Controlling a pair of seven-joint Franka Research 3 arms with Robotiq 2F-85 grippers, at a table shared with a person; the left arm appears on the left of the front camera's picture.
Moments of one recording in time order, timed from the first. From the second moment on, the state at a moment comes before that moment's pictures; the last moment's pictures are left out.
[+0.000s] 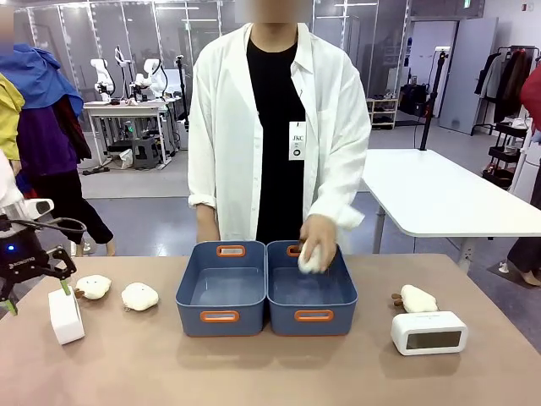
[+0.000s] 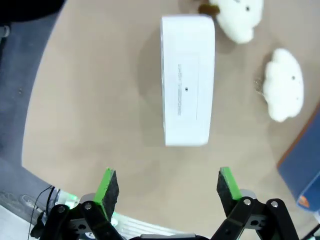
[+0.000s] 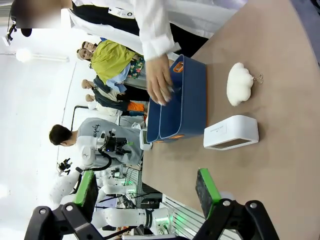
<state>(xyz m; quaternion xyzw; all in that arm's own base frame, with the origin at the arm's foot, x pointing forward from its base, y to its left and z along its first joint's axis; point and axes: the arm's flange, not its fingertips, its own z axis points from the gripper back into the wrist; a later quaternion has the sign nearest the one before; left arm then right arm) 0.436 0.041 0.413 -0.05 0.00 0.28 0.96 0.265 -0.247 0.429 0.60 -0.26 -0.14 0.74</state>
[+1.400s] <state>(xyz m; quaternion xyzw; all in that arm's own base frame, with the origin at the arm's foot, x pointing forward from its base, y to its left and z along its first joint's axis) 0.486 0.040 0.333 -0.01 -0.01 0.28 0.96 0.264 -0.247 0.429 0.60 -0.26 -0.14 0.74</state>
